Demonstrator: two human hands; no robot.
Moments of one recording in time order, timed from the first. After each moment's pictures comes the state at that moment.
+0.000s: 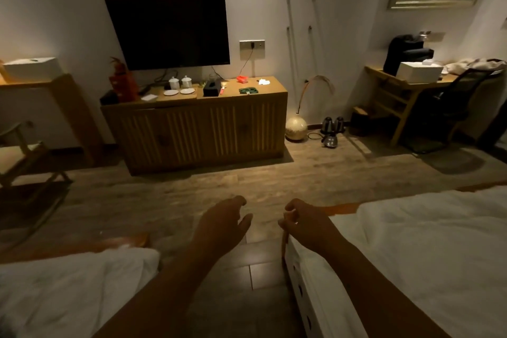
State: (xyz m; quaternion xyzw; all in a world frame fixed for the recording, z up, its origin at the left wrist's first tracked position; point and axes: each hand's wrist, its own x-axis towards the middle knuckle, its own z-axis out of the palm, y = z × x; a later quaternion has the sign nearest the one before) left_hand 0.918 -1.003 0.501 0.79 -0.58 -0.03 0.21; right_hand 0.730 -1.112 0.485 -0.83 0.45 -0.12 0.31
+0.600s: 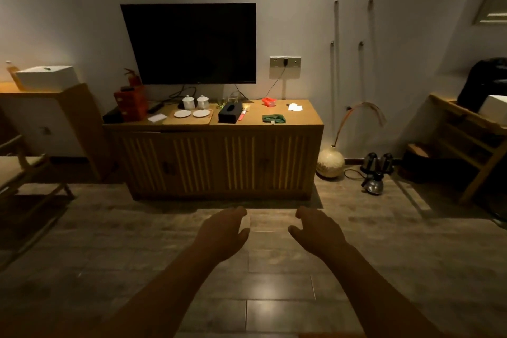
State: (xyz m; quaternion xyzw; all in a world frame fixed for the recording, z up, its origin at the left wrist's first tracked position) left_hand 1.123 -1.406 0.487 0.83 -0.54 -0.05 0.13; right_hand 0.952 -1.552 0.471 -0.89 0.42 -0.05 0.15
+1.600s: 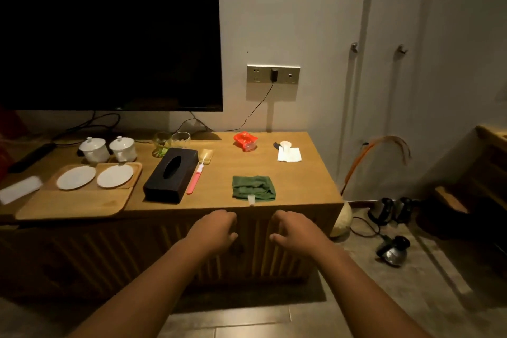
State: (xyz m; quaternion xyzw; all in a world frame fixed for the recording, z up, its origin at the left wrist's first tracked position) left_hand 1.563 -2.109 0.446 0.82 -0.54 -0.19 0.08; right_hand 1.384 -2.227 0.448 -0.90 0.38 0.04 0.23
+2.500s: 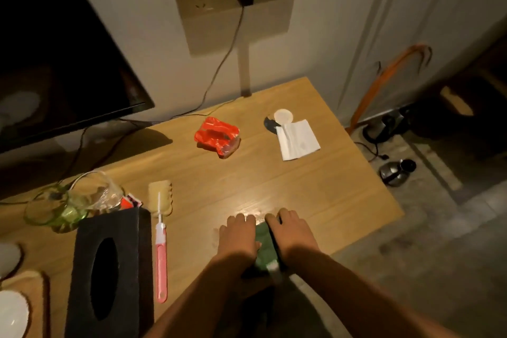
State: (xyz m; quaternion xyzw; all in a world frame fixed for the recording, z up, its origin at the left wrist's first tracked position) left_hand 1.745 -2.445 0.266 0.73 -0.60 -0.30 -0.09; right_hand 1.602 -2.479 0.265 -0.84 0.48 0.16 0.20
